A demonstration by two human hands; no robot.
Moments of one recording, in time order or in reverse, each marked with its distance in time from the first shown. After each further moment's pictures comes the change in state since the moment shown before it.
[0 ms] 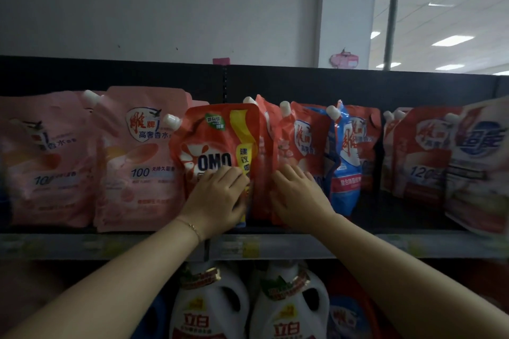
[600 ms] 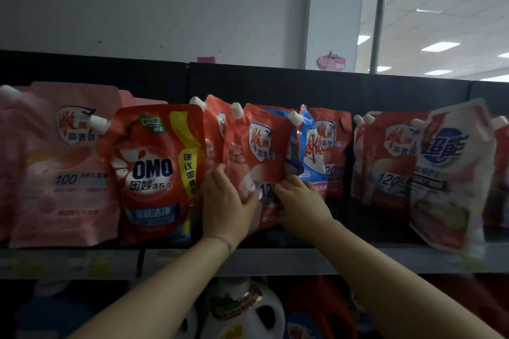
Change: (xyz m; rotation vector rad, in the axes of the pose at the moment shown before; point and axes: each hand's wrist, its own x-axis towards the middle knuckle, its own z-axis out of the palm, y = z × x) left_hand 0.072 0.111 0.058 -0.389 0.074 -0.824; right_hand -0.026 0.105 -0.004 -0.110 -0.224 0.037
